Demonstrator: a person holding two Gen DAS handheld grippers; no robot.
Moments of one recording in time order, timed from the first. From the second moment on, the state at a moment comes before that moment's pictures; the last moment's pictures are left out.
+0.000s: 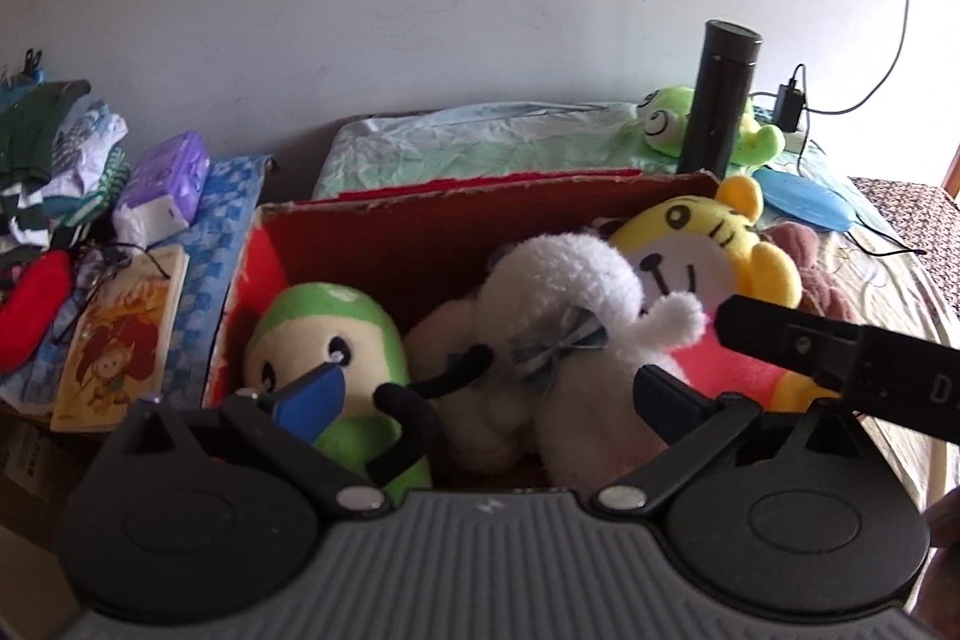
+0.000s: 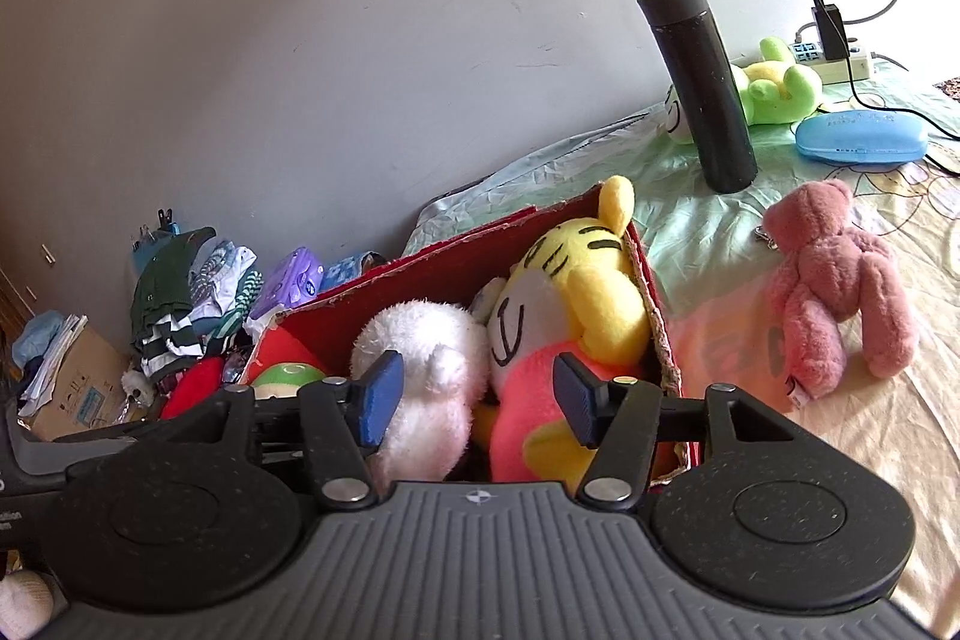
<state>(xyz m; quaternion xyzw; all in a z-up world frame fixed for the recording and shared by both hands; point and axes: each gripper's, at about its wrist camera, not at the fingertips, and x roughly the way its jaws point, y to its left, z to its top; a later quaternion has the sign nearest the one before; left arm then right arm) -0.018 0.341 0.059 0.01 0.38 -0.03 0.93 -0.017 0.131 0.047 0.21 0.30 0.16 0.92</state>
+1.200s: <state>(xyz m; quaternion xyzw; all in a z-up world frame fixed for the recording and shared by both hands) -0.015 0.328 0.040 0.07 0.41 0.02 0.91 -0.020 0.147 0.033 0.17 0.28 0.17 0.93</state>
